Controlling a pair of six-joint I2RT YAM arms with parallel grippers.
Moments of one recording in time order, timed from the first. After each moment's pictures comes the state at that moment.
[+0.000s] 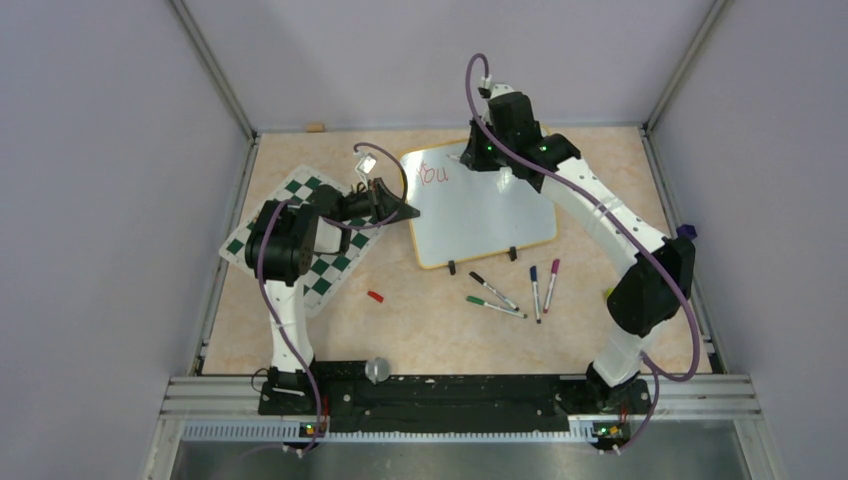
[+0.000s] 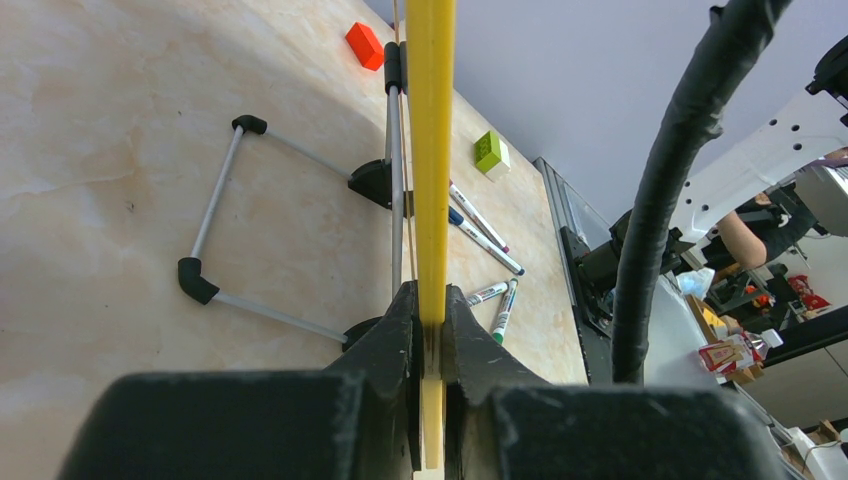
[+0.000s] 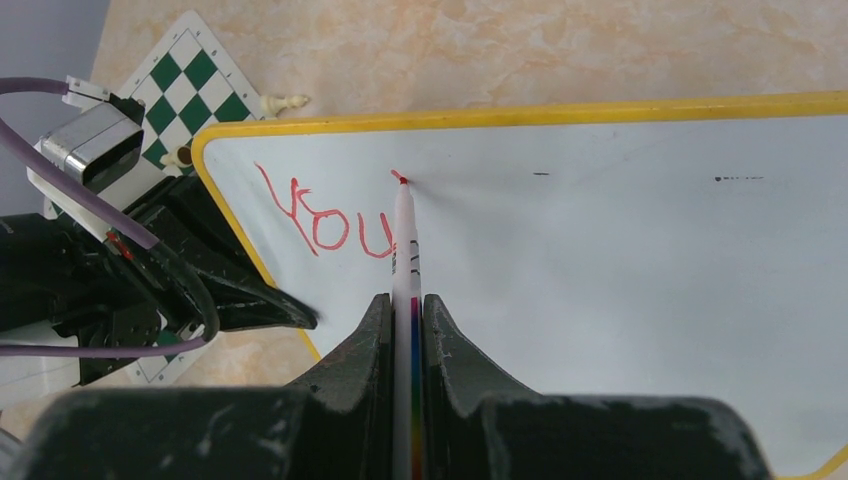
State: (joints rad) left arm -0.14 2.16 0.97 1.52 1.27 -1.04; right arm 0.55 1.74 1.75 -0.57 0.03 0.37
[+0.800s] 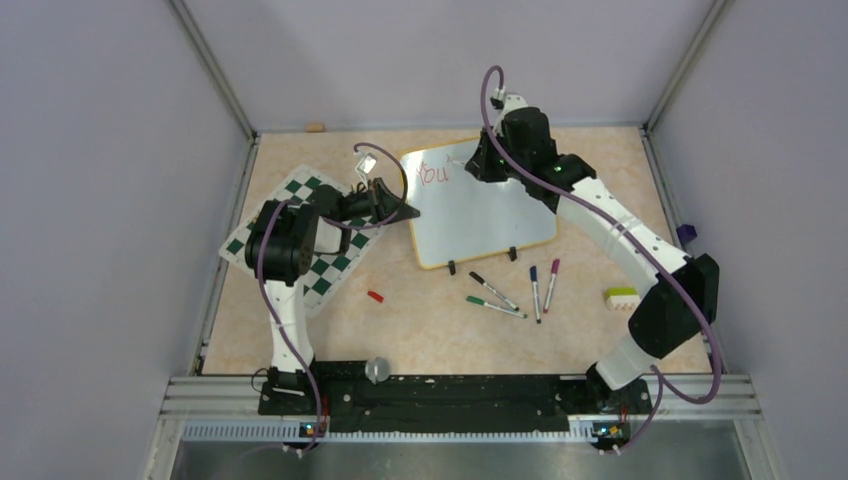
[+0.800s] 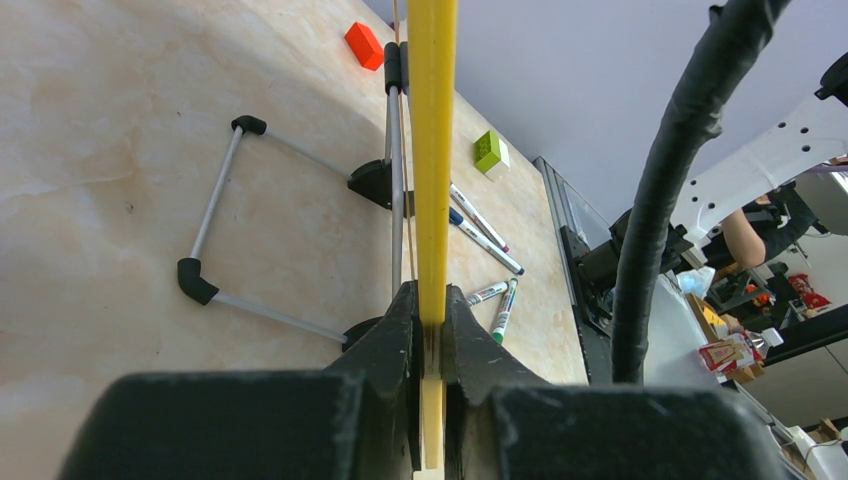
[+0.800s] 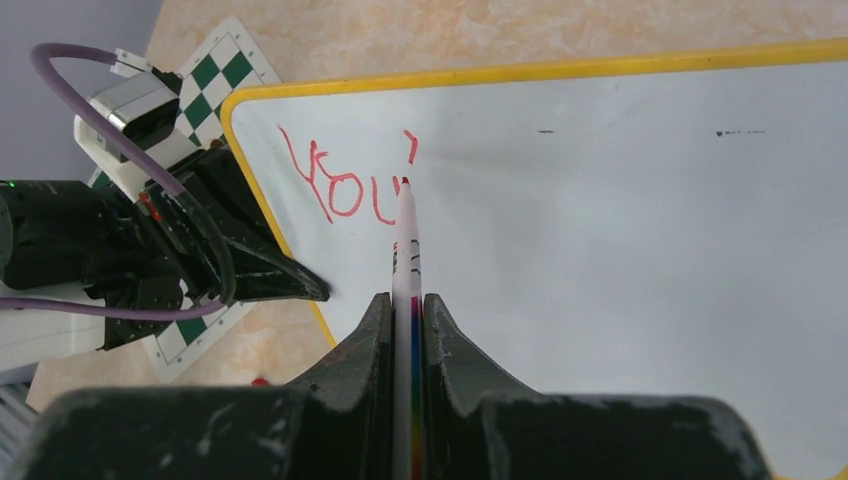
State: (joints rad) left arm -0.14 2.16 0.97 1.52 1.27 -1.04; right arm 0.54 1.59 1.53 -0.41 -0.02 0.38
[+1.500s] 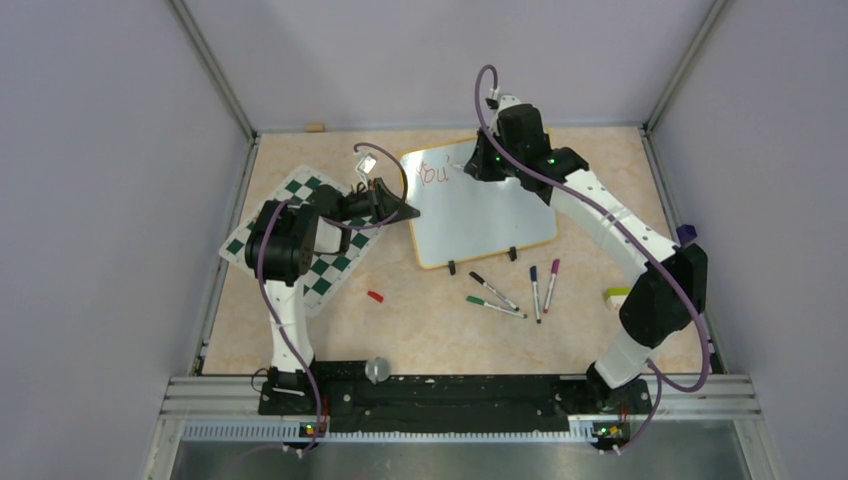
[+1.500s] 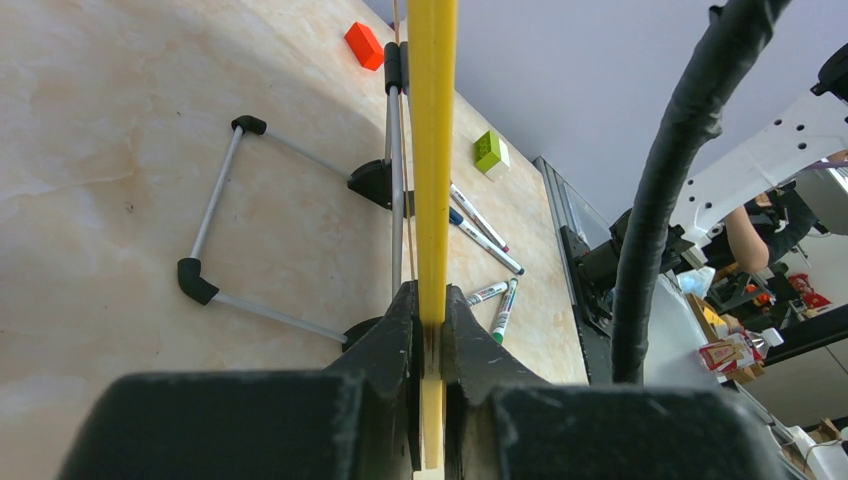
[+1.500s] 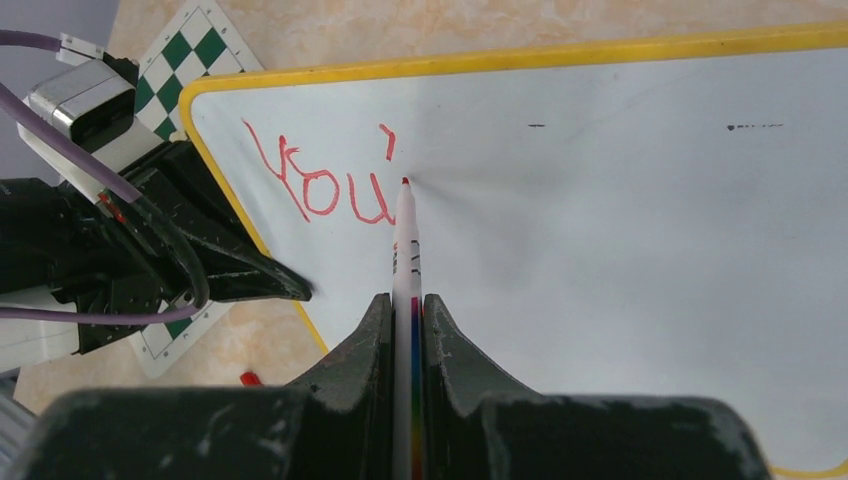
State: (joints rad) left arm -0.14 2.16 0.97 1.52 1.27 -1.04; right arm 0.53 1.65 1.57 -0.48 -0.03 0.38
